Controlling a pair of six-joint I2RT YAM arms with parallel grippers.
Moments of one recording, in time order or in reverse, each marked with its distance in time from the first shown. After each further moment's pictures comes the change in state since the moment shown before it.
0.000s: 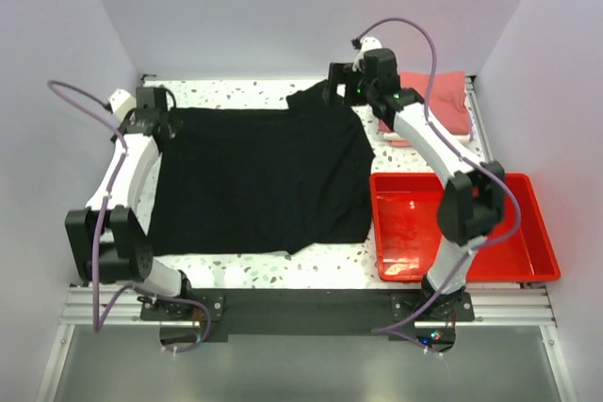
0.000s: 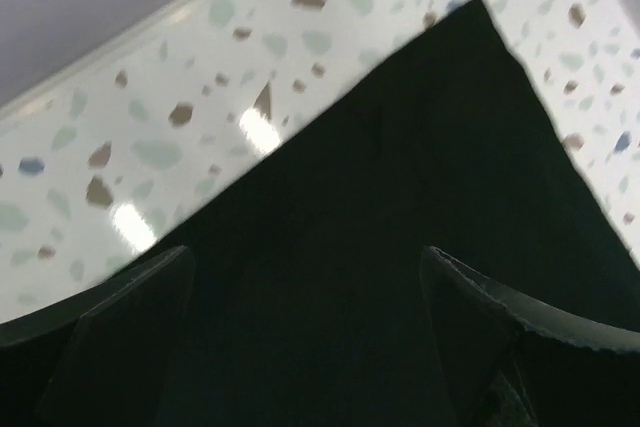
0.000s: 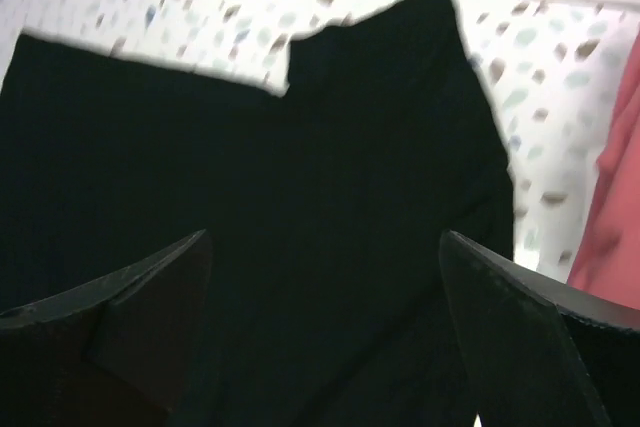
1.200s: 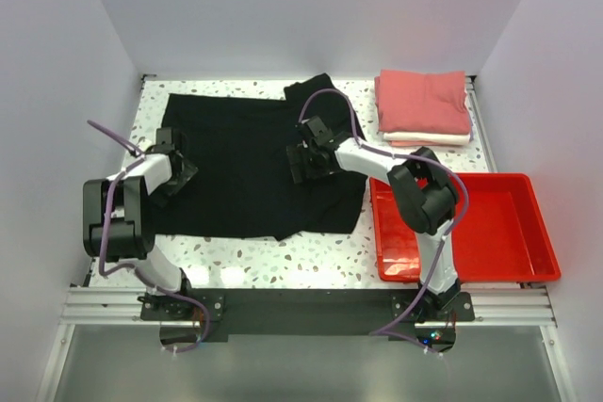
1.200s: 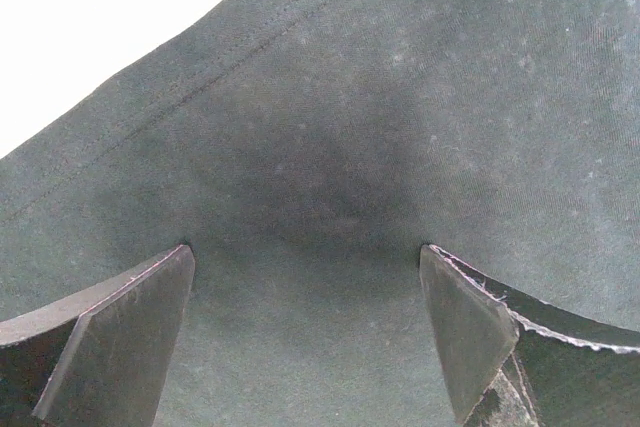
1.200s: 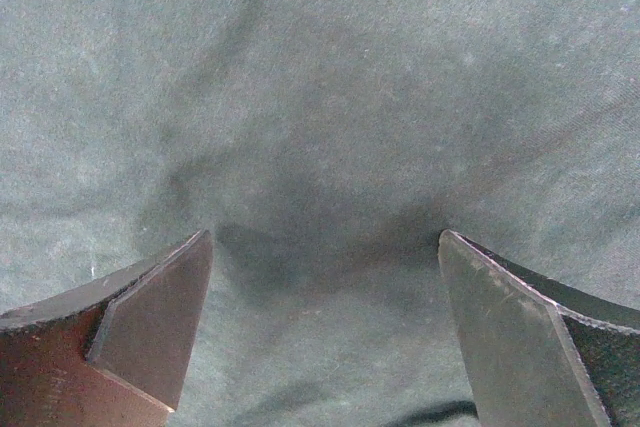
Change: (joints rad) left arm 0.030 0.074 -0.436 0.181 0.140 -0.023; right arm 0.316 0.129 -0.300 -0.119 0.141 0.075
